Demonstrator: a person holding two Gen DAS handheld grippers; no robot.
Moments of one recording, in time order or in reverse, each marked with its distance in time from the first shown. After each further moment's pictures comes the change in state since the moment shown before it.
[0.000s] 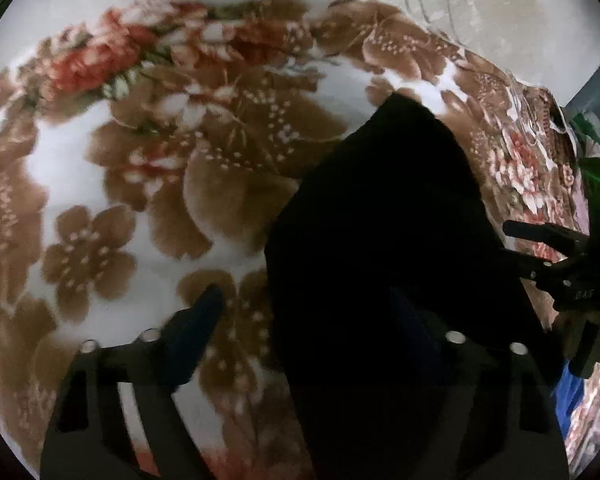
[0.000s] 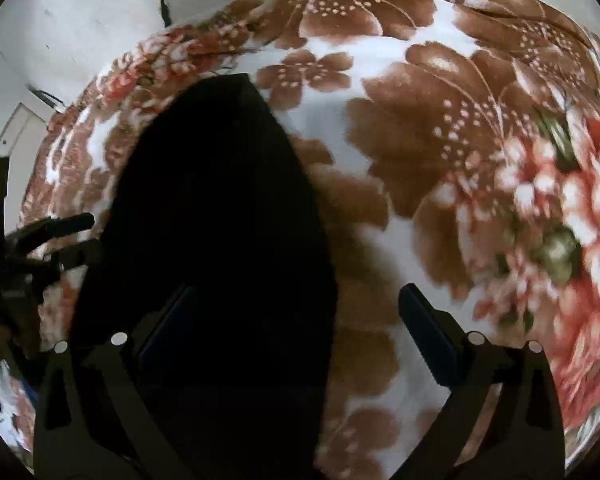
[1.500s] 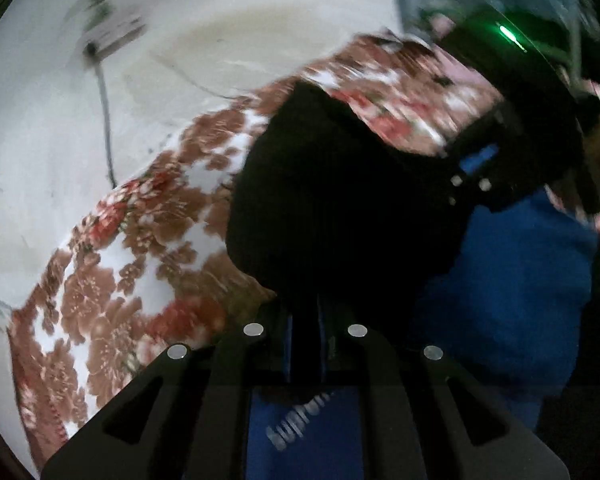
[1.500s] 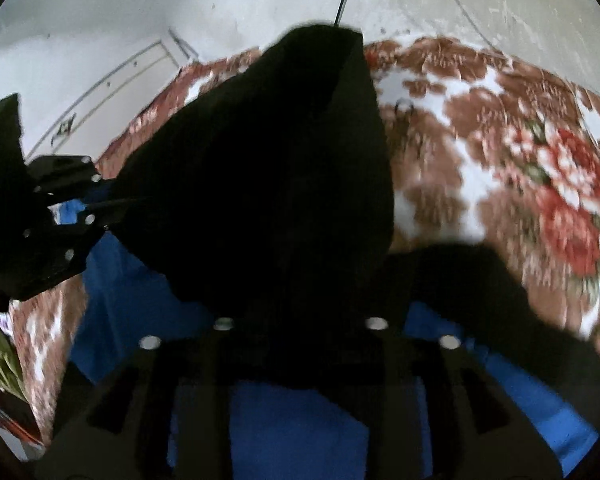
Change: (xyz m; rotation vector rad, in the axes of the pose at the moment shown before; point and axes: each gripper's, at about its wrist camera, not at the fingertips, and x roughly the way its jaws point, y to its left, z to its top) left arm -0.173 -0.197 -0.280 0.700 -0.300 0.188; right arm -0.167 0.101 -0.255 -0.299 -0.123 0.127
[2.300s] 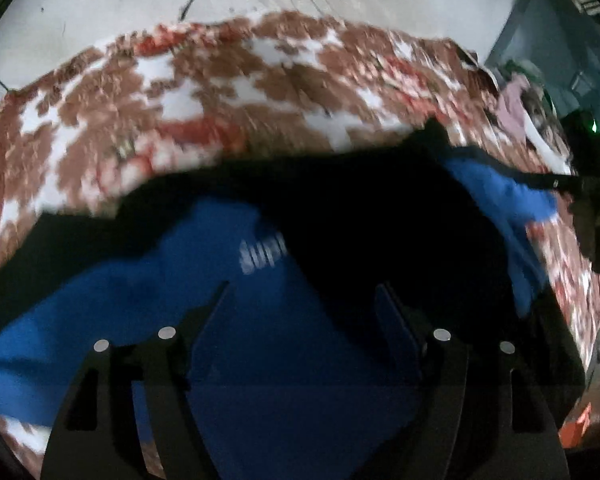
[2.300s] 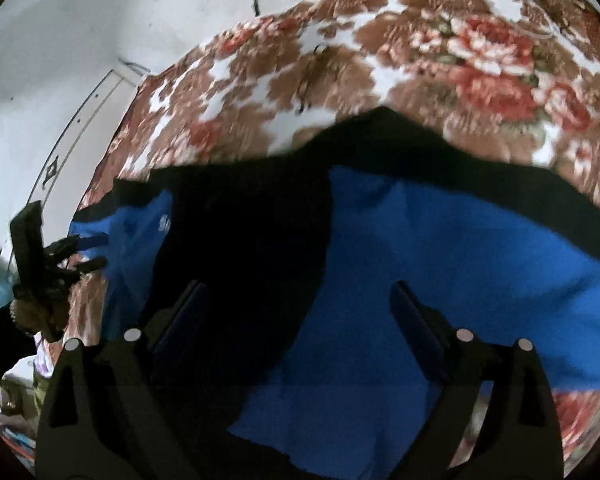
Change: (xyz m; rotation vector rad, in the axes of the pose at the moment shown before) left arm -0.042 0.059 -0.086 -0.586 0.182 -0.139; right arm -0.066 -0.058 -0.048 0.278 0.048 -0.020
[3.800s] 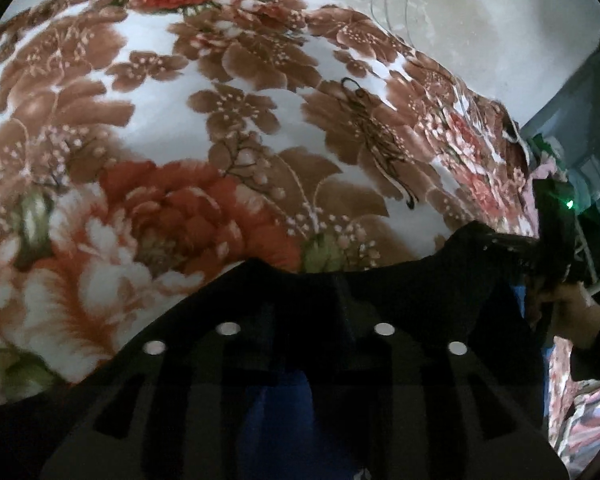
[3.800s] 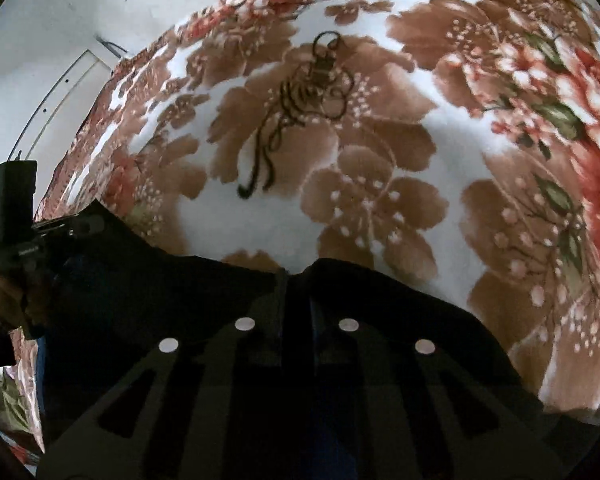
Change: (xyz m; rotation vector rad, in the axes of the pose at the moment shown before) left arm 0.154 0.088 0.120 -0.210 -0.006 -0.126; right arm 0.180 -0.036 0.142 -0.100 0.028 0.022
